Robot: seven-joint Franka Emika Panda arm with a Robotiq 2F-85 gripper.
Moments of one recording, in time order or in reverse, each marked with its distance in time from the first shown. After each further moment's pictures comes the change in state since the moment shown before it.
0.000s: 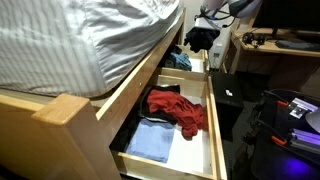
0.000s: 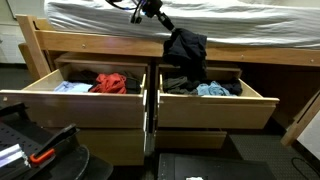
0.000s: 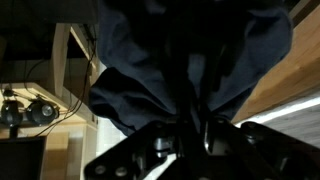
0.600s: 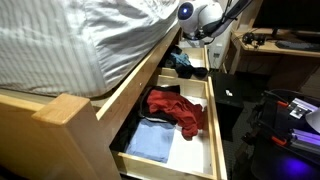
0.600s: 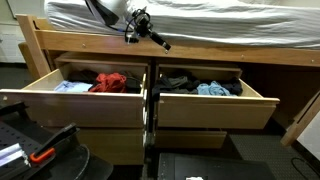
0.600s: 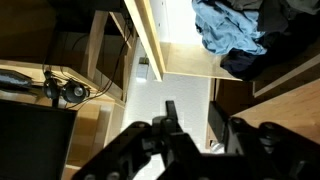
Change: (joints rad) arm 0.001 0.263 0.198 0.213 0.035 -0.405 0.057
